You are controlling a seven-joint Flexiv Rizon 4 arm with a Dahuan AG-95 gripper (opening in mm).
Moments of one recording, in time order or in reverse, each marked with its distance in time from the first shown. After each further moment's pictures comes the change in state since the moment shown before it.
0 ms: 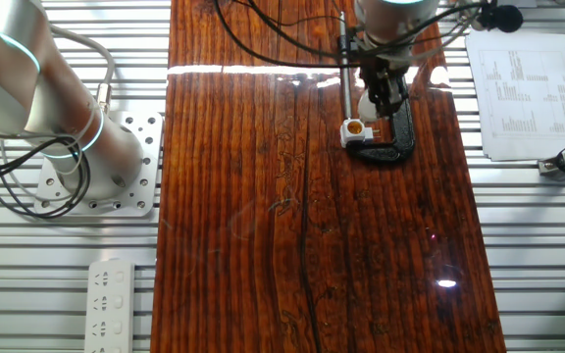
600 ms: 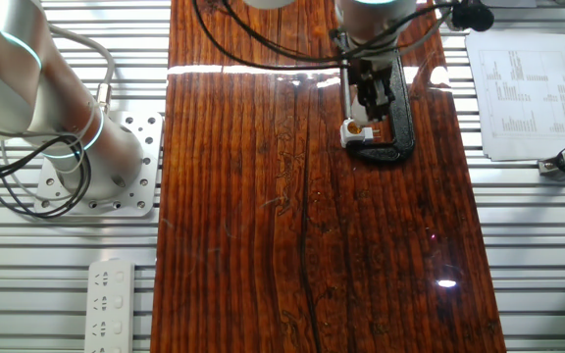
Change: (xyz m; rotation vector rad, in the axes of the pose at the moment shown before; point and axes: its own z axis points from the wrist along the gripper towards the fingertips) arm 0.011 0.003 0.009 0.041 -0.020 -0.002
